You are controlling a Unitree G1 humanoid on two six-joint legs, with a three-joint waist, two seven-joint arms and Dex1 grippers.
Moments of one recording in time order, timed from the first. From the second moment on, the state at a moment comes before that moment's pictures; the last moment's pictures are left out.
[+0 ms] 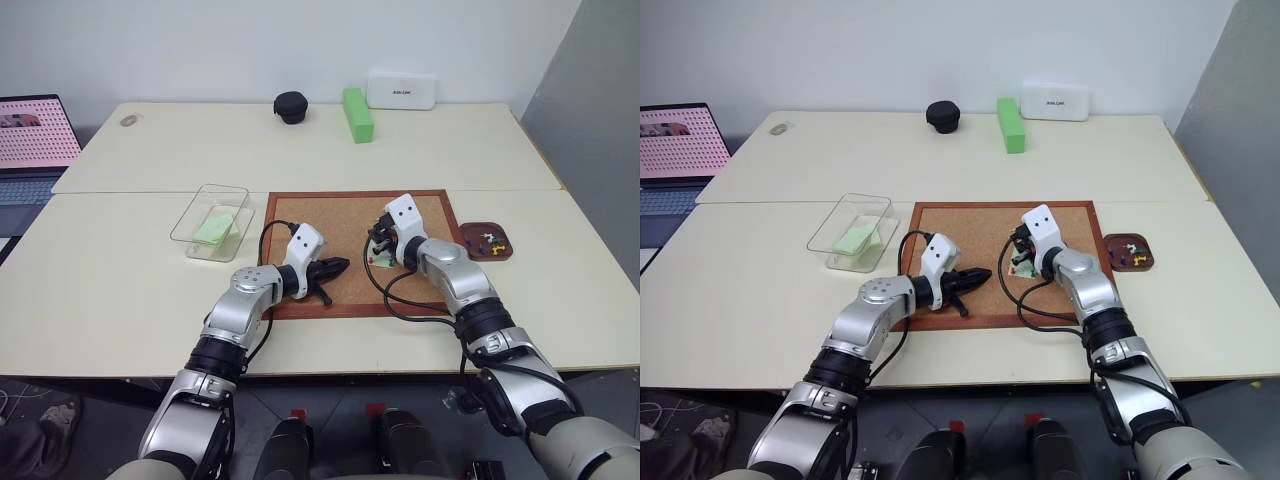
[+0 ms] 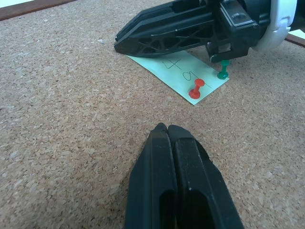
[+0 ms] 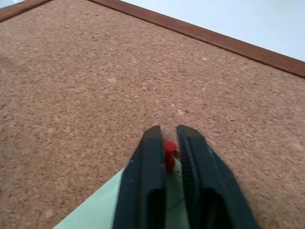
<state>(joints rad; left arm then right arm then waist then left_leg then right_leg) -0.55 0.28 -0.16 0.35 -0.18 0.34 -0.79 -0.78 -0.18 0.13 0.62 0.06 0.31 0.44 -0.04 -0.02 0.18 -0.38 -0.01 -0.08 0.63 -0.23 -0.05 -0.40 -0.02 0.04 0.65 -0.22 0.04</state>
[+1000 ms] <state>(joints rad) -0.58 0.28 -0.18 0.36 -0.18 0.39 -0.81 -0.66 -0.19 0.01 0.23 0.14 0.39 0.41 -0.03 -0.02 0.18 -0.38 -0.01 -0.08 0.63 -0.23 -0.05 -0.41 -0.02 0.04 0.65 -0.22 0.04</state>
